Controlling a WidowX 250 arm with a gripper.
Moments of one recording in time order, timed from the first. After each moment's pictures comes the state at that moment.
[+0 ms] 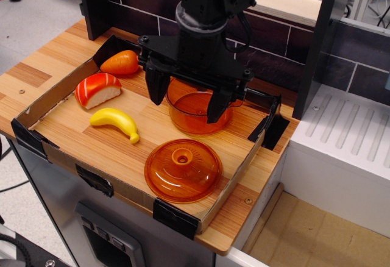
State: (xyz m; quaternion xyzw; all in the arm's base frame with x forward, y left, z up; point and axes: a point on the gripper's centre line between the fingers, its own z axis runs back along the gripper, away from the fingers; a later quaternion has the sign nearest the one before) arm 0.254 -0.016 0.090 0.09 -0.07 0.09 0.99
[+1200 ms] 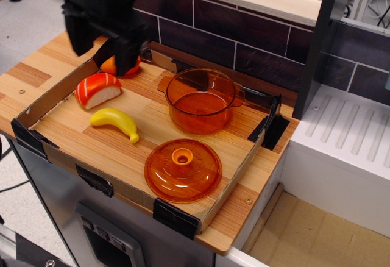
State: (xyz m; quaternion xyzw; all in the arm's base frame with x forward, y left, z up) arm 0.269 0.106 0.089 0.09 -0.01 -0.02 1.00
